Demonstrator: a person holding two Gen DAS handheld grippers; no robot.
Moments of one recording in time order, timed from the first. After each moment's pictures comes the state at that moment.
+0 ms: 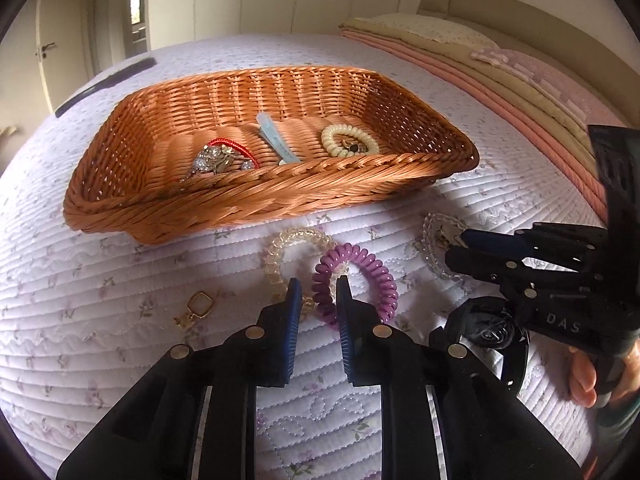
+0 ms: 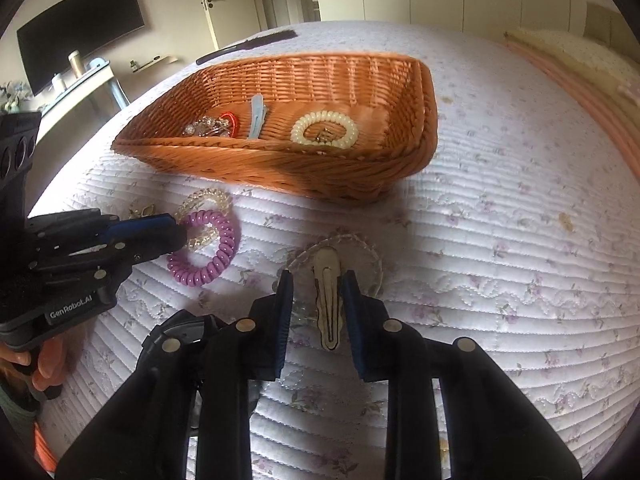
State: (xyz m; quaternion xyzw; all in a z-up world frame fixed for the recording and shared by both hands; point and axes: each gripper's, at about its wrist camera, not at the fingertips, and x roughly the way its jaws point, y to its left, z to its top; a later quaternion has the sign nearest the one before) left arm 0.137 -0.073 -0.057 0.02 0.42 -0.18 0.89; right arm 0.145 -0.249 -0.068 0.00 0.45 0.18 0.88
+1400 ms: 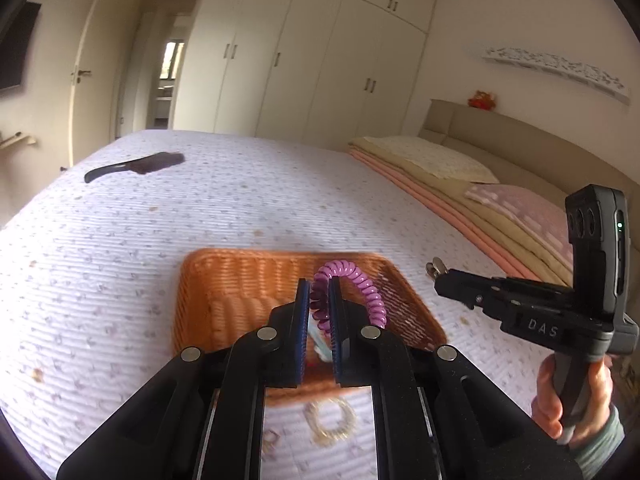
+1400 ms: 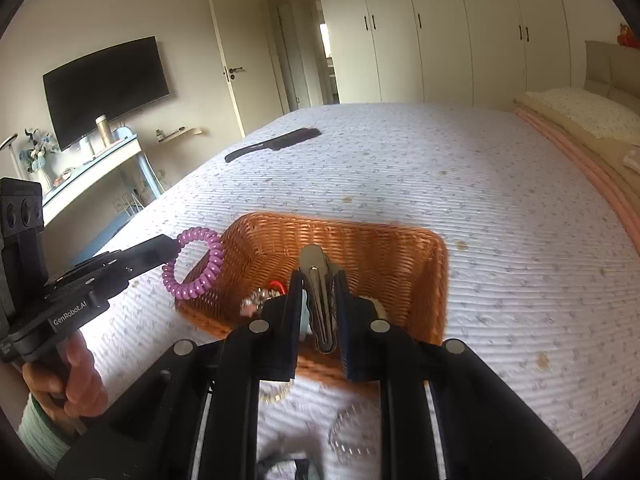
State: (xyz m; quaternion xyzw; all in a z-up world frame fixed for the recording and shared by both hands) left arm 0.169 -0.015 0.057 -0.08 0.26 -0.17 0.95; right arm 0.192 -0.228 0.056 0.04 0.33 0.21 0.92
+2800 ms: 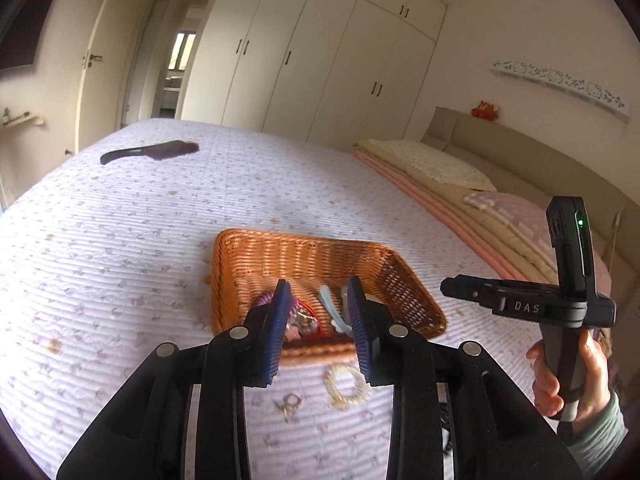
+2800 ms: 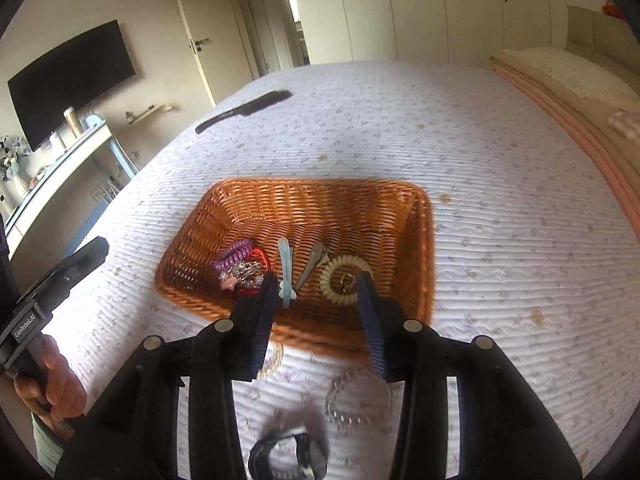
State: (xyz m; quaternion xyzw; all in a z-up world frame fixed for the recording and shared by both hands) left arm 0.113 0.031 0.060 -0.11 0.25 -0.18 0.94; right arm 0.177 -0.235 0.050 0.05 0.39 0.16 0.90
